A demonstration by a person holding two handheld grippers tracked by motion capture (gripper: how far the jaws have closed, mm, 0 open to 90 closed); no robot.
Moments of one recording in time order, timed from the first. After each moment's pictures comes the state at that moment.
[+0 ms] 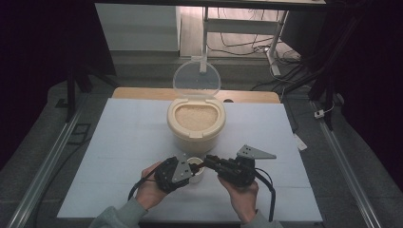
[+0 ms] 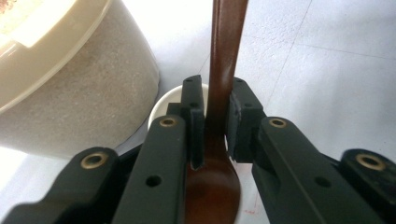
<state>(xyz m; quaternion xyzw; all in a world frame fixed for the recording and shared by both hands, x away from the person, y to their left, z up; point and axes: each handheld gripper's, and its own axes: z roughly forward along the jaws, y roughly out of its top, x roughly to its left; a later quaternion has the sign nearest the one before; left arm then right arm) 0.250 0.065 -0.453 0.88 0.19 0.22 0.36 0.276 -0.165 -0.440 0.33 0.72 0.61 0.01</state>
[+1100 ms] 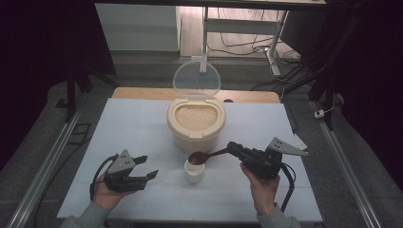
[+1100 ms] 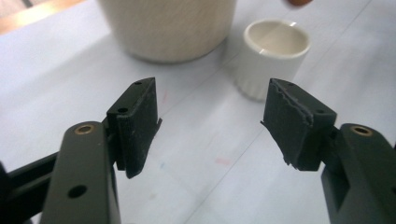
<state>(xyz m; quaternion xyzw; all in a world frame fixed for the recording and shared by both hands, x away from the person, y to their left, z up) 0.238 0.202 -0.477 0.81 0.35 0.17 0.43 0.286 -0.222 -0.412 0.33 0.67 0.66 0.06</state>
